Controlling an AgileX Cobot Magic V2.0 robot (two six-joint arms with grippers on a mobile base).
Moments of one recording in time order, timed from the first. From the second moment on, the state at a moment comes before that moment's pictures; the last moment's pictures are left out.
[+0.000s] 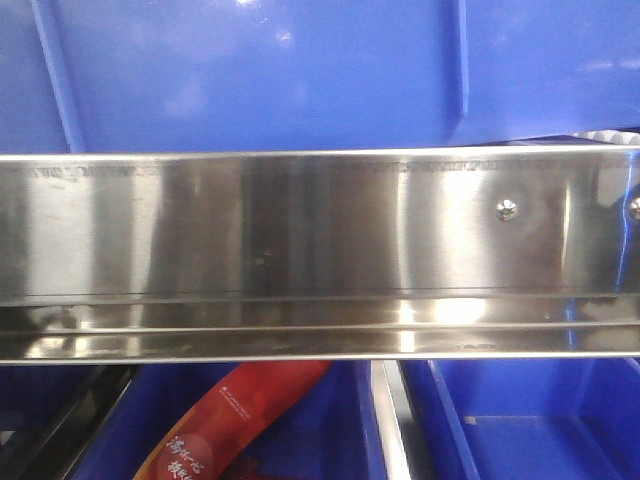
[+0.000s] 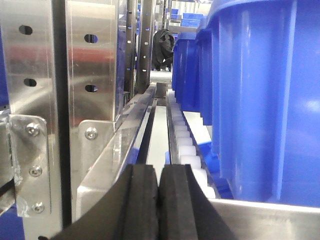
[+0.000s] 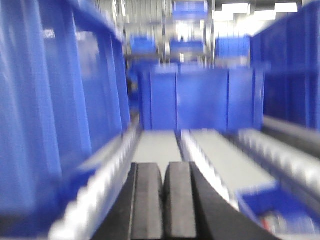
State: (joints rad) left arm 0.08 0.00 0.00 0.01 0.03 -0.06; right arm 0.04 0.00 0.00 0.02 -0.10 0.03
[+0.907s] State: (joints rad) left arm 0.08 0.49 -0.87 -0.10 0.73 0.10; right arm 0.04 0.48 -0.91 0.02 0.69 0.03
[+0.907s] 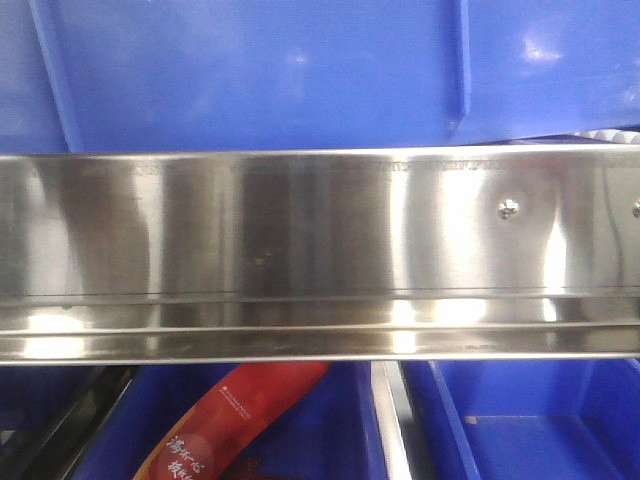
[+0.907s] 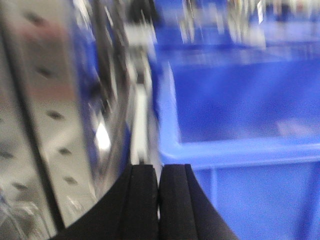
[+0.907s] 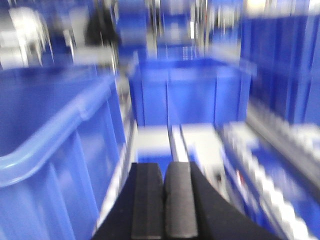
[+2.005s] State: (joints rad) left arm 0.08 1.36 -1.49 -0.37 0.81 0.26; right arm 0.04 0.80 -1.09 0.06 0.69 0.04
